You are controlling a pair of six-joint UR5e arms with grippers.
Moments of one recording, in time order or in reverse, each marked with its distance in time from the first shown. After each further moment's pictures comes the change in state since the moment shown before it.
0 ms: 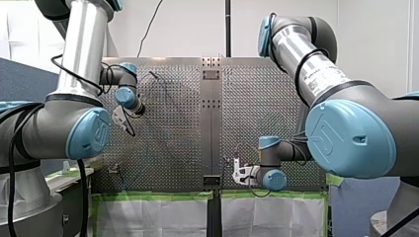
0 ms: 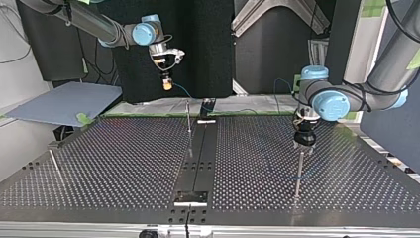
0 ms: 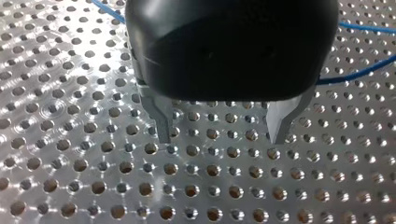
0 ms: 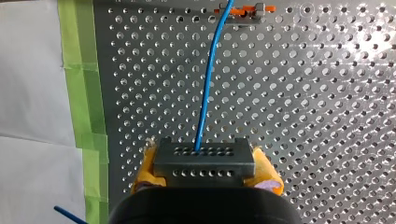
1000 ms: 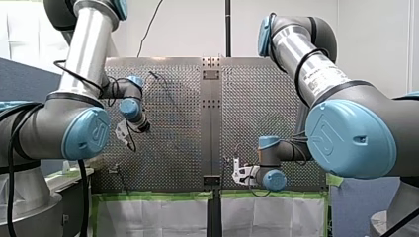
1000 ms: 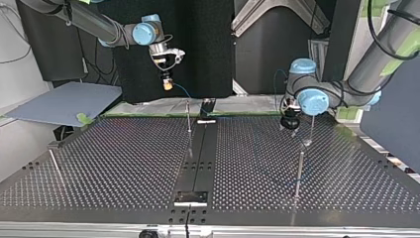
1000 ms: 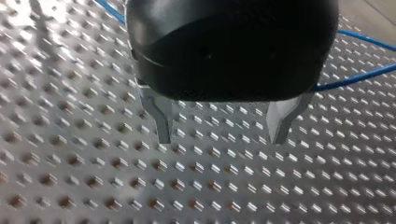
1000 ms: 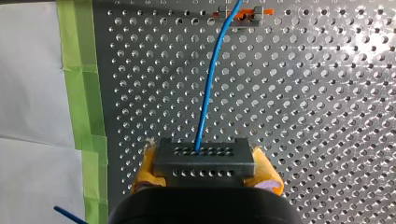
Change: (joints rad) left arm -0.050 -0.107 -0.041 -0.038 -0.008 0.069; right arm 0.002 0.000 0.000 -0.002 -0.001 0.000
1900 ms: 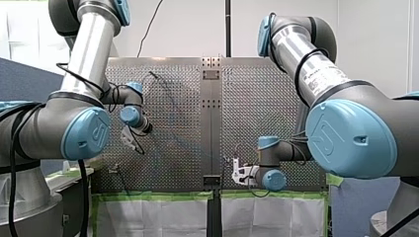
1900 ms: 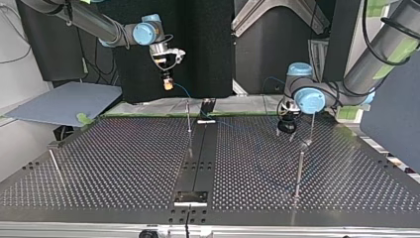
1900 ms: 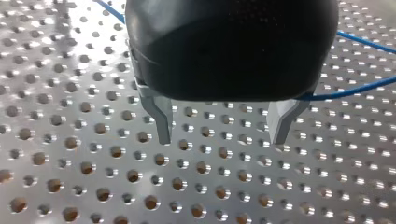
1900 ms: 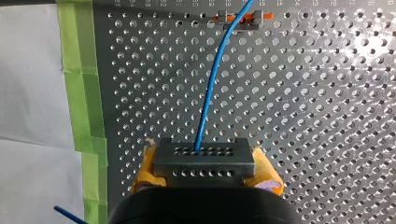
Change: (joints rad) left arm 0.005 -0.042 0.000 0.161 0.041 -0.183; right arm 0.003 0.000 0.000 -0.001 0.000 -0.002
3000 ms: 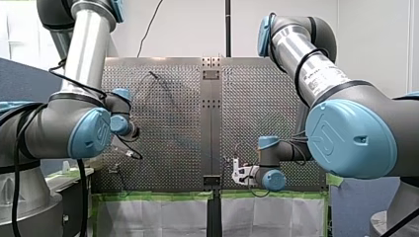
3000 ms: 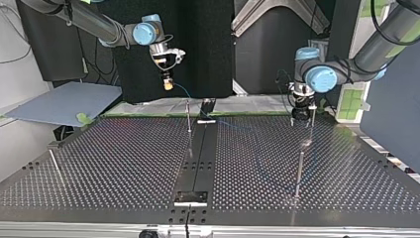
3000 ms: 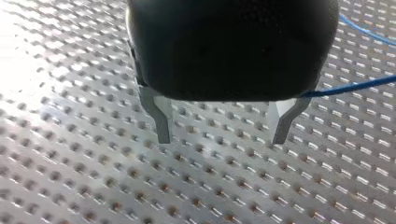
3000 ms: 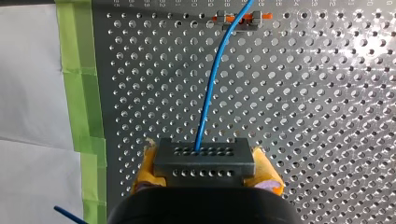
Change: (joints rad) left arm 0.096 0.061 -0.212 0.225 -0.009 -0.309; right arm 0.001 0.000 0.000 -0.003 0.000 0.001
